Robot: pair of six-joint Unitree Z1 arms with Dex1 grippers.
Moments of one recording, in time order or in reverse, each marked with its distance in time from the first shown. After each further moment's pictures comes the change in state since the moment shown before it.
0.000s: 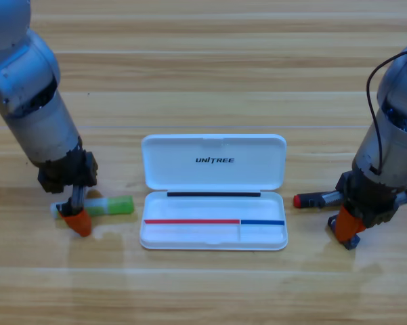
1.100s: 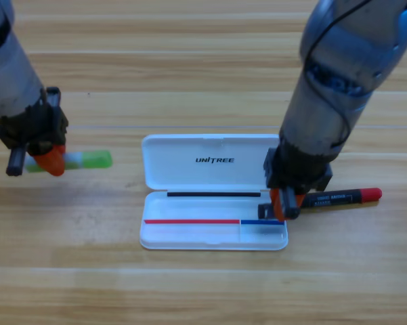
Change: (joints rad) arm 0 -0.012 -0.203 -0.103 0.213 0.096 0.046; arm 1 0.177 0.078 -0.415 0.282 0.005 -1.007
